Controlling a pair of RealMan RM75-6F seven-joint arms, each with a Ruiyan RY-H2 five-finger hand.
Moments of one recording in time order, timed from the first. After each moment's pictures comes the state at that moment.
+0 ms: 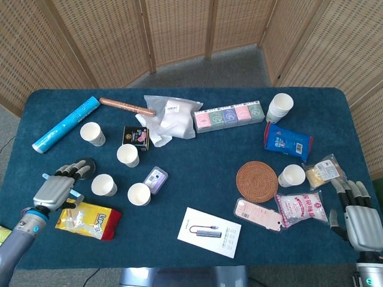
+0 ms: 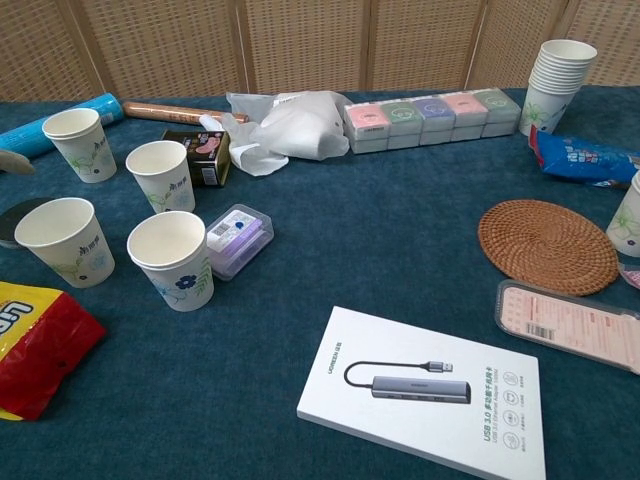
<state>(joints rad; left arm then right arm) -0.42 -1.10 -0.06 -1.73 1.23 0.91 0.19 0.02 -1.06 0.04 -1.76 -1.48 1.49 -0.08</state>
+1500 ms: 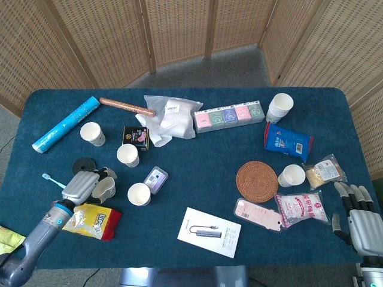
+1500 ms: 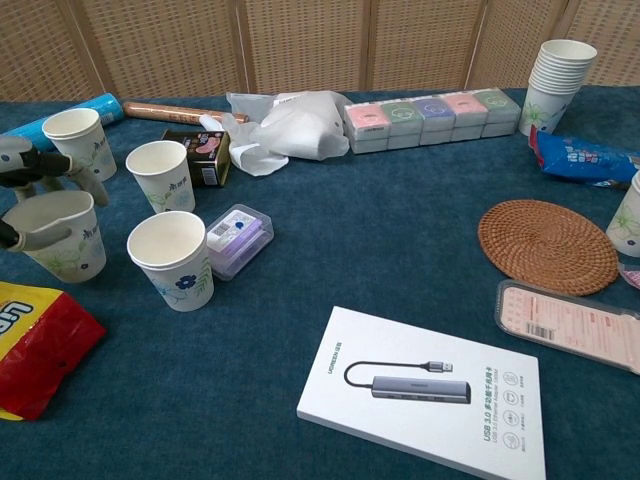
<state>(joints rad) -0.49 -1.25 -0.05 -1.60 1.38 0.96 -0.07 0.01 -1.05 0.03 -1.75 -1.49 1.49 -0.02</state>
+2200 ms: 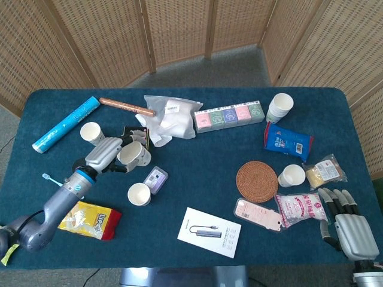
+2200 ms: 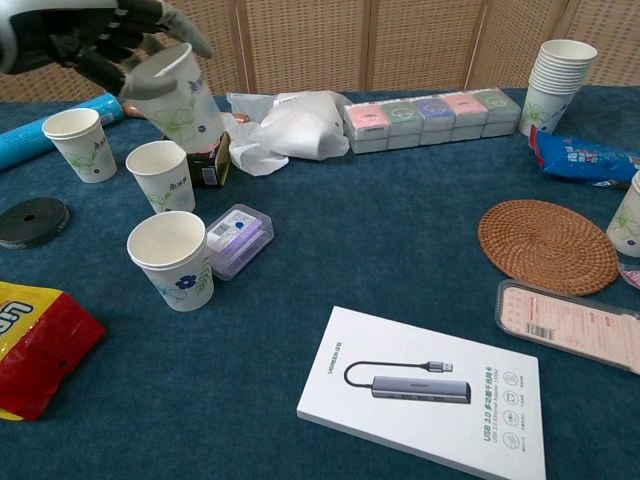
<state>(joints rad) -0.72 -1.25 -0.27 -1.63 1.31 0.83 -0.32 0.01 -0.99 -0.03 -1.85 -1.58 1.45 -0.06</state>
